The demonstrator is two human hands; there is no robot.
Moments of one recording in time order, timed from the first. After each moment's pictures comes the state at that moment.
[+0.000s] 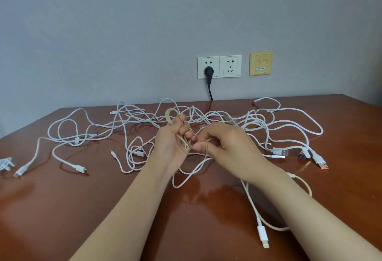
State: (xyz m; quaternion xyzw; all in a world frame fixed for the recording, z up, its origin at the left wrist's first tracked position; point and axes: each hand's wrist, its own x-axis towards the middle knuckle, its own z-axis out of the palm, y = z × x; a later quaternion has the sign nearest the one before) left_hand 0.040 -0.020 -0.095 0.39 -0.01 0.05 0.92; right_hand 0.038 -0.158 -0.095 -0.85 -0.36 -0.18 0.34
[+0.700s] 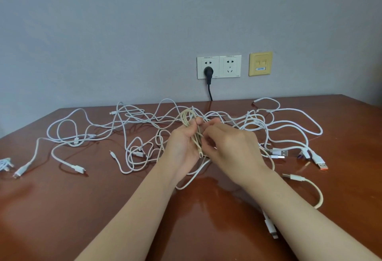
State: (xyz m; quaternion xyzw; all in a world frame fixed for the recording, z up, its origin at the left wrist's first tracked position) left_hand 0.030 -0.039 -0.092 0.44 -0.05 -0.02 0.90; right_hand 0.035 -0.149 -0.101 -0.83 -0.30 -0.44 0.18
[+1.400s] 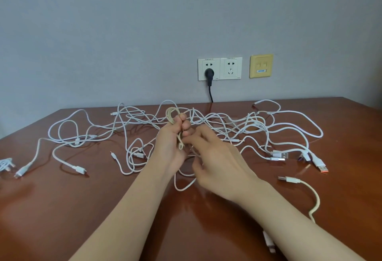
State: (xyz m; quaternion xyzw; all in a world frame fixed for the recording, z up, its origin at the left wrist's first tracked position) left_hand 0.041 -0.022 -0.092 0.36 -0.04 0.05 0.93; right_hand 0.016 -0.140 -0.103 -0.87 -0.39 -0.21 0.22
